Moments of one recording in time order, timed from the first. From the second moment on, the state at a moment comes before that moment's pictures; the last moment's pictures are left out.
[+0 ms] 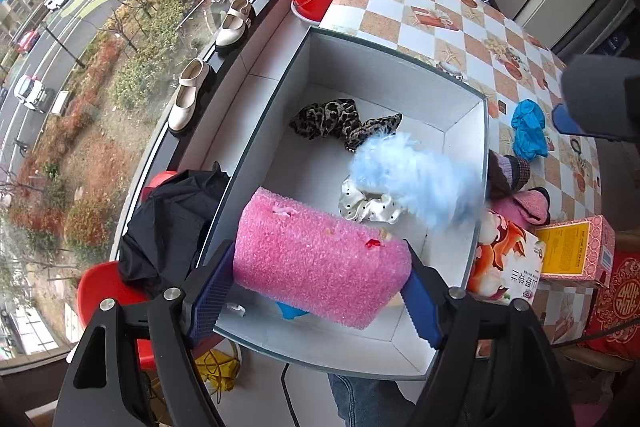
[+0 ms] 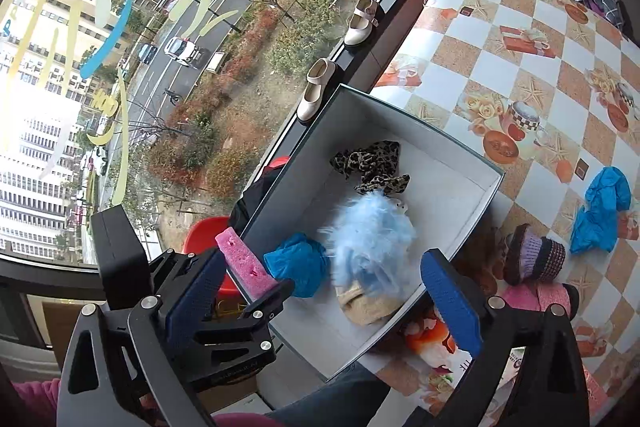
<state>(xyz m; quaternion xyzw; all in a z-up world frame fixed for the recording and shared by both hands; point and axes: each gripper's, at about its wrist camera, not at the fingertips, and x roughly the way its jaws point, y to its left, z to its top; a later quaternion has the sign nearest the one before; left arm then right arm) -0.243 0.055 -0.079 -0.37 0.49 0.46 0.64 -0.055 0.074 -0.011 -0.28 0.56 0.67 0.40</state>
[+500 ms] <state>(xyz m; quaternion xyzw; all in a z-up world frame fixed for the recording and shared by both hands) -0.180 0.071 -0.054 -0.39 0.50 0.37 0.69 0.105 0.013 0.001 -0.19 0.64 0.57 0.49</state>
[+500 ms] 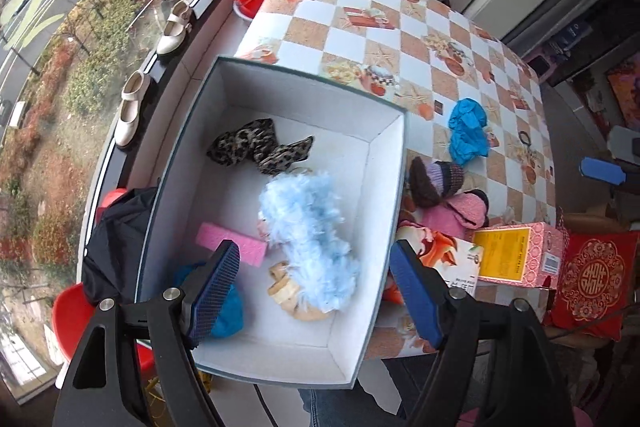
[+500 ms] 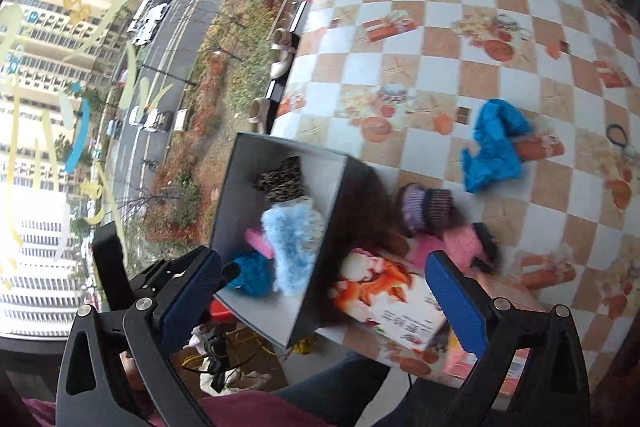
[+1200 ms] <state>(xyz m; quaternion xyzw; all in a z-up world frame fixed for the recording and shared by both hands) 0.031 0.070 -0.148 -0.37 0.62 0.30 0.63 0.225 0.049 -0.151 -0.28 0.68 0.45 0.50</state>
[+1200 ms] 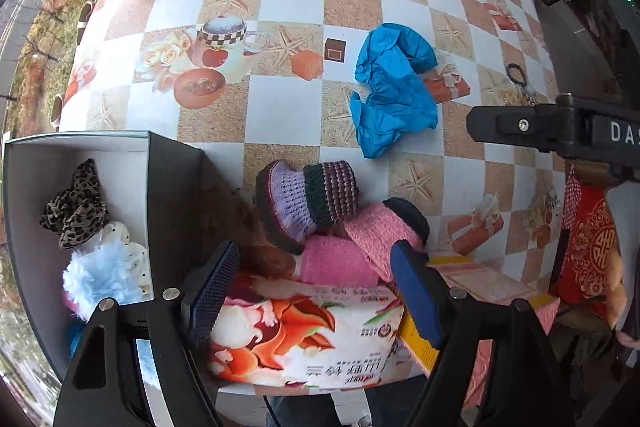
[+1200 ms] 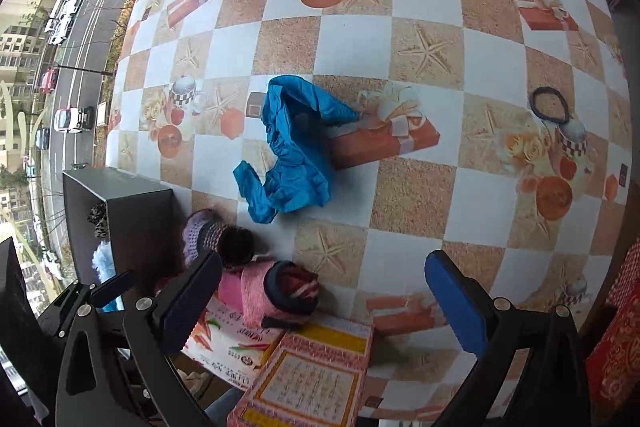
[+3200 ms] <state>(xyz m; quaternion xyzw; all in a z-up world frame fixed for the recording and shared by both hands) 0.084 0.092 -0.205 -0.34 0.63 0.32 0.62 0.272 0.024 -0.222 -0.34 0.62 0.44 0.55</state>
